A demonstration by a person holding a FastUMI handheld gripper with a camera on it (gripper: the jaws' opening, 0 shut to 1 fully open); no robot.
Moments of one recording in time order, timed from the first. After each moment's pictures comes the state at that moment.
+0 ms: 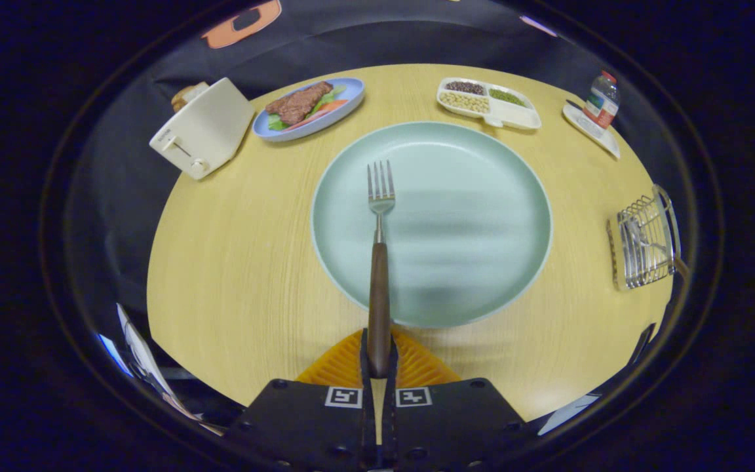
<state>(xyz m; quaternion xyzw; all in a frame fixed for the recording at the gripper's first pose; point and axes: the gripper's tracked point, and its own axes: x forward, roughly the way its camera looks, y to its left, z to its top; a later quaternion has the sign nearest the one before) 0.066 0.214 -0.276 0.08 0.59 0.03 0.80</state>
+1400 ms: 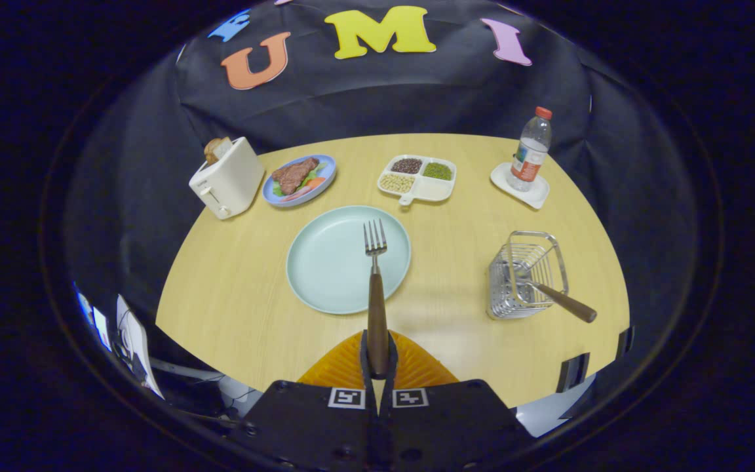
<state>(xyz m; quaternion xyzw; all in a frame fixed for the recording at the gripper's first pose) 0.015 0.067 -0.163 0.08 0.49 0.02 0.87</state>
